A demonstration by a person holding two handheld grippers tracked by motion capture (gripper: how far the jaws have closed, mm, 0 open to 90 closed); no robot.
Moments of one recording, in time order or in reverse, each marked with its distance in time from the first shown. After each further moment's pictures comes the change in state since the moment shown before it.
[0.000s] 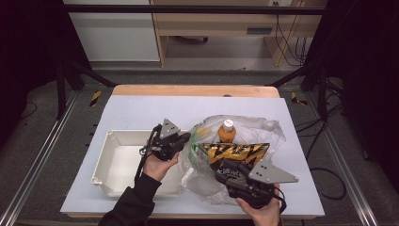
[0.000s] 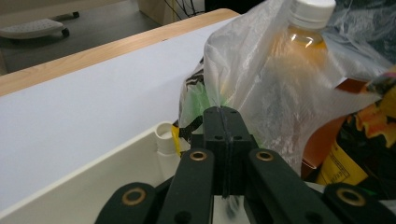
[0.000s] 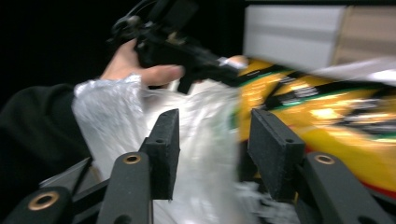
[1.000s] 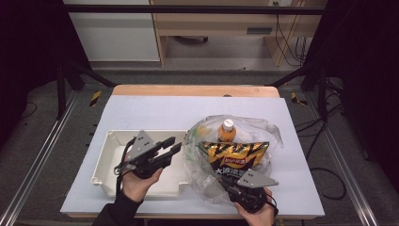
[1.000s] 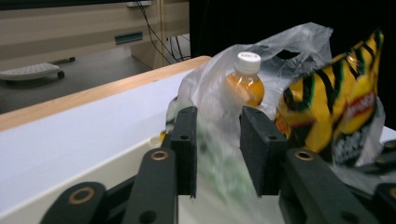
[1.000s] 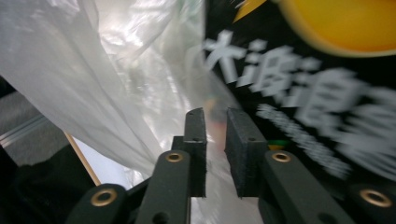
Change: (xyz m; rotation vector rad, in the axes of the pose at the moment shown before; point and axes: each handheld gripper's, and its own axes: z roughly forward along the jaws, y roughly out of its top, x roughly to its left) left arm -0.010 0.000 -0.067 -0.188 -0.050 0.002; right arm -0.016 -0.063 0.018 0.237 -0.089 0.015
